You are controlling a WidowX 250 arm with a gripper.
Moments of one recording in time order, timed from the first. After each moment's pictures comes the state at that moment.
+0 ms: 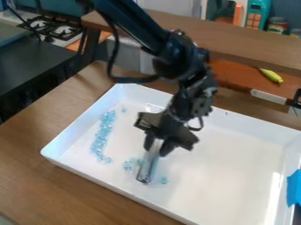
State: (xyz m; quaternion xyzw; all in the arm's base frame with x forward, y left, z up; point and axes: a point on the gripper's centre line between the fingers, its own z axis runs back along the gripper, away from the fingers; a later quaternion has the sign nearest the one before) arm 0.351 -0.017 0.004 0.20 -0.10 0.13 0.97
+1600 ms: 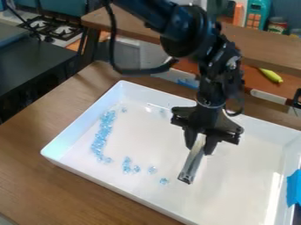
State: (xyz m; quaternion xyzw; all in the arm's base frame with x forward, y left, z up) arm 0.362 -0.093 0.034 0.03 -0.13 0.04 0.99
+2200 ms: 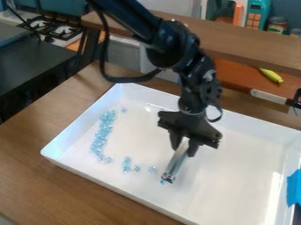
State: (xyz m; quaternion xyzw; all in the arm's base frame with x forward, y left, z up) arm 0.371 -0.060 0.011 0.05 -0.13 0.03 0.99
